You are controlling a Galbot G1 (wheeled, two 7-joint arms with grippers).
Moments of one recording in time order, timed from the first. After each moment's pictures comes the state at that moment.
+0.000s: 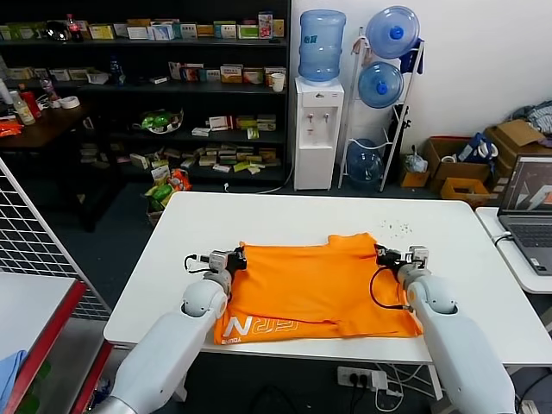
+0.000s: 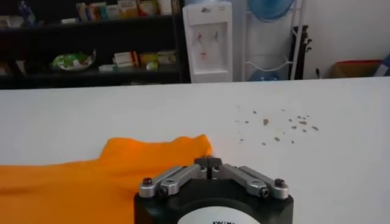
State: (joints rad) left arm 0.66 -1.25 0.06 -1.19 -0.50 0.25 -0.18; right arm -0.80 1.13 0.35 1.26 0.53 -0.39 -0.07
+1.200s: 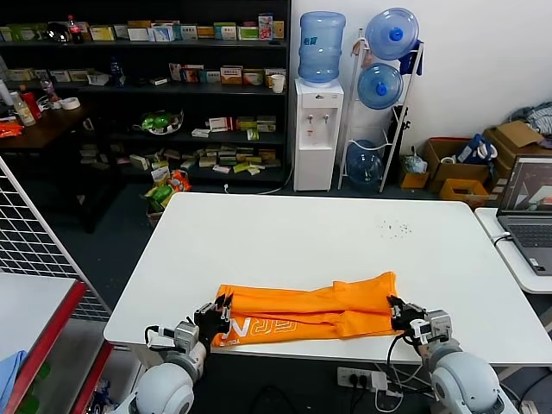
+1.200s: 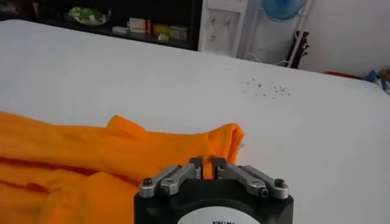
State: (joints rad) left arm 1.19 -1.01 -0.04 -1.81 -0.51 0.24 -0.29; right arm -1.35 1.00 0.45 1.86 0.46 -0.50 0.08
